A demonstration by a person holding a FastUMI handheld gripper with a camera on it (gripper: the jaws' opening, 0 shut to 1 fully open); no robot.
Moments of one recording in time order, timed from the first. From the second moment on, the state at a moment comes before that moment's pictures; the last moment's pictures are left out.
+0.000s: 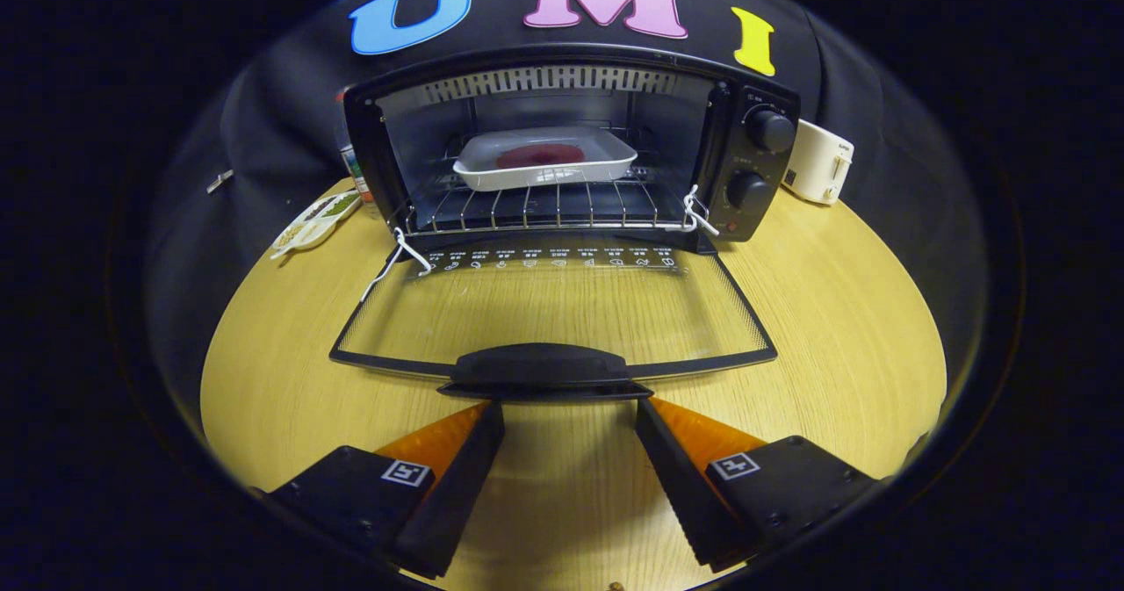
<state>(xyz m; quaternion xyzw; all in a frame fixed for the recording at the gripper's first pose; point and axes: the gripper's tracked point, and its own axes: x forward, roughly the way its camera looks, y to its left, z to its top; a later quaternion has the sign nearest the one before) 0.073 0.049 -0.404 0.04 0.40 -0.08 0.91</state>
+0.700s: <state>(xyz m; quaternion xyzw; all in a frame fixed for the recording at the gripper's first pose) 0.115 0.043 -0.155 0.04 0.13 -0.04 0.99</state>
